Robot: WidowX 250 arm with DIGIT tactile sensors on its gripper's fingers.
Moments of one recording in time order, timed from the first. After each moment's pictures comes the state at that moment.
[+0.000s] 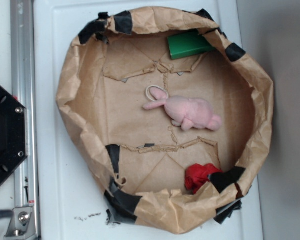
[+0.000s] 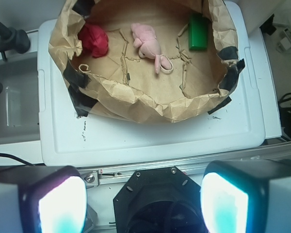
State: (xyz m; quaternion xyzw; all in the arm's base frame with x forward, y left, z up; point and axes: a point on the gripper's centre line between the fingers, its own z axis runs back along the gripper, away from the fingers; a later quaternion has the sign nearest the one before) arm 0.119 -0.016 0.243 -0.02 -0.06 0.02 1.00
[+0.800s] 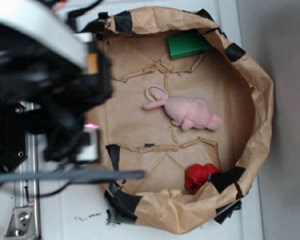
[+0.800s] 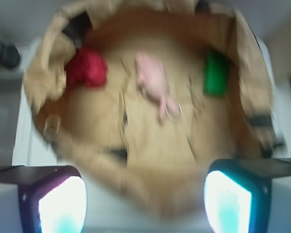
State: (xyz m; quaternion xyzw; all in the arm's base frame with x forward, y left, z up) arm 0.215 0.003 0.175 -0.03 -0.11 -0.05 0.99
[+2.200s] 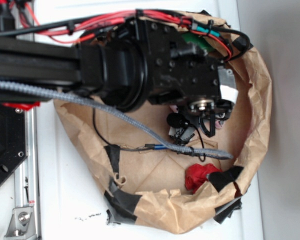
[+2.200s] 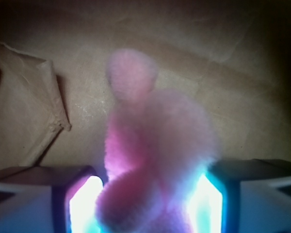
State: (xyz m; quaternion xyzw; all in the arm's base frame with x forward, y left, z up) arm 0.305 -0.013 0.033 0.00 -0.06 -0.20 0.98
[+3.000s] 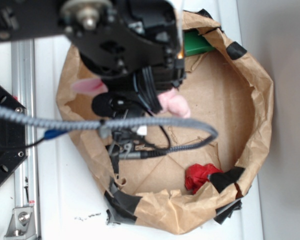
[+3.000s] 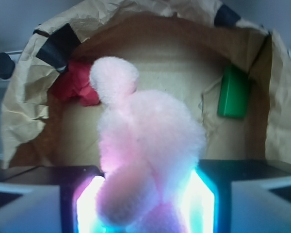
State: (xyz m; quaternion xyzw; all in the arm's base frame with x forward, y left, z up) arm 0.231 -0.003 0.174 -0.06 -0.05 -0.04 1.00
